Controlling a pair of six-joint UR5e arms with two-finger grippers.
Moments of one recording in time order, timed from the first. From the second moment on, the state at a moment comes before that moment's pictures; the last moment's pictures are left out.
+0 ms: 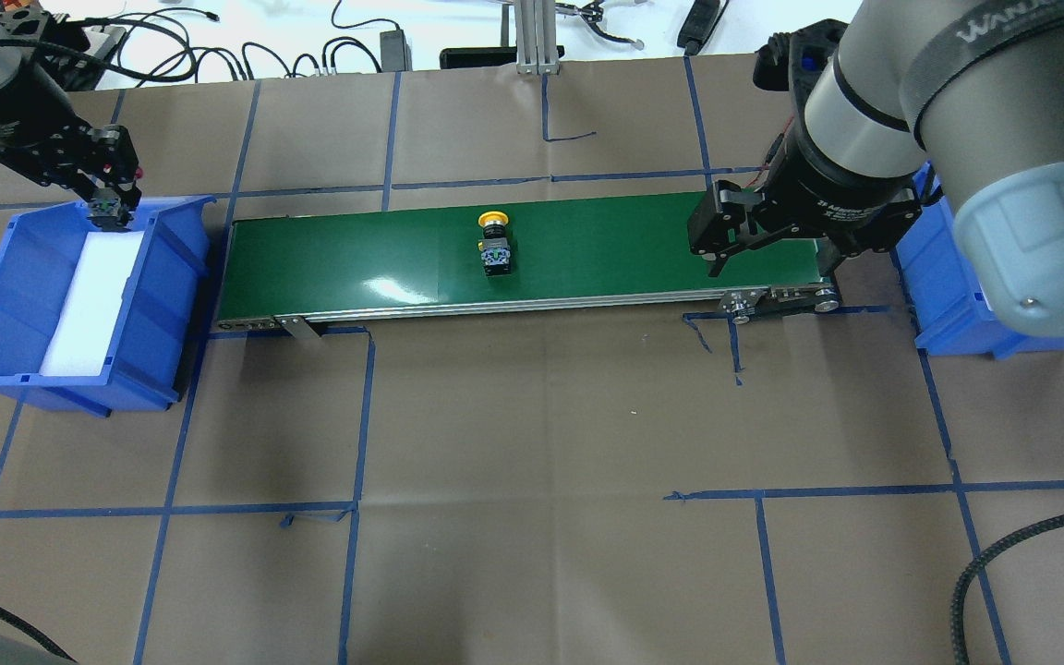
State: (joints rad) left arm -1.23 -1.86 -1.46 -1.41 1.57 0.35; right arm 1.66 -1.70 1.72 -1.65 -1.52 0.10
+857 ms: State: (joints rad) left arm -1.37 -1.90 -1.59 -1.25 1.57 0.14; right arm 1.66 -1.70 1.72 -1.64 -1.52 0.10
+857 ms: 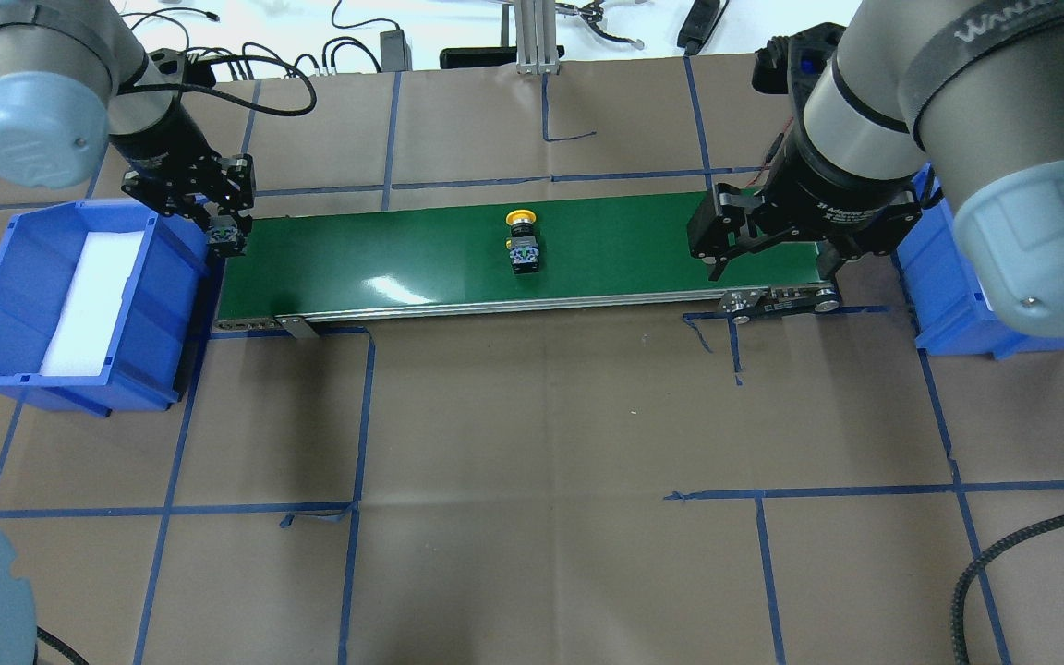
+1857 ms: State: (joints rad) left arm -1.37 -1.96 -1.72 -0.99 1.57 0.14; right arm 1.66 -1.70 1.72 -1.64 -1.52 0.10
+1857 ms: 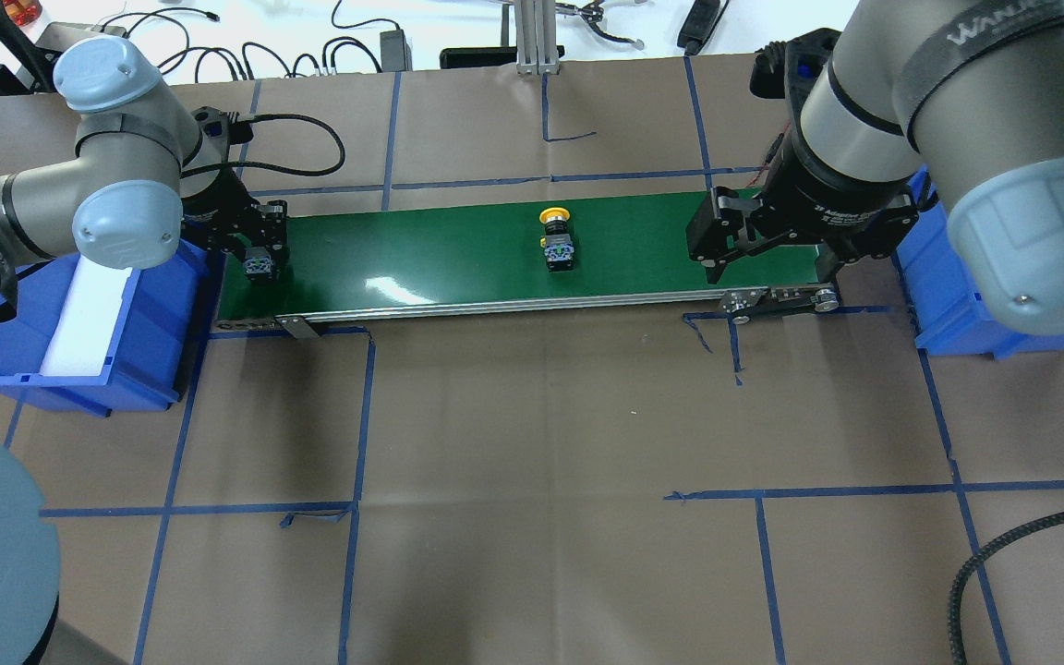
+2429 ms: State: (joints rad) left arm -1.37 -1.90 -1.66 -1.10 1.57 0.14; right arm 1.66 -1.70 1.72 -1.64 -1.52 0.10
